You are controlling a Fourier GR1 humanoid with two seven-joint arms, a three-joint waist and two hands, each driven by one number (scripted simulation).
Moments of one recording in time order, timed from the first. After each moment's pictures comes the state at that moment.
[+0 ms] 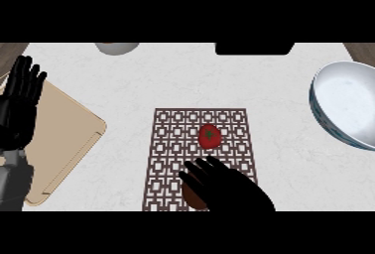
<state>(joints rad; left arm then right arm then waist) -0.24 0.35 0.16 -1.49 0.19 0.08 -0.02 -0.20 -0.22 0.72 -1.96 0.77 0.65 0.45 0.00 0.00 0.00</state>
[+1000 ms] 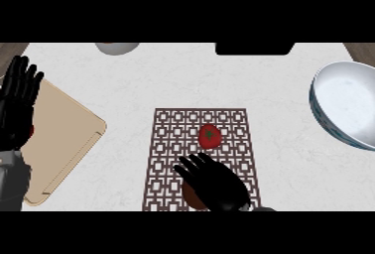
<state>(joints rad) -0.25 0.33 0.22 -1.50 0.16 0.03 -0.01 -0.19 -0.10 0.70 -1.67 0.98 0.55 0.27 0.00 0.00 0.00</state>
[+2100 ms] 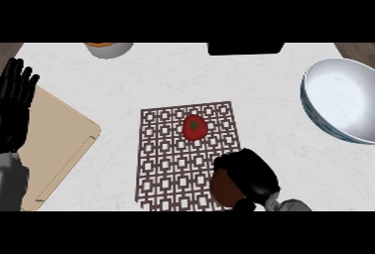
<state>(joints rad) -0.23 0.31 0.25 -1.50 0.13 0.03 0.00 -0.12 -0.20 0.53 -1.59 1.08 0.34 0.09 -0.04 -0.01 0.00</state>
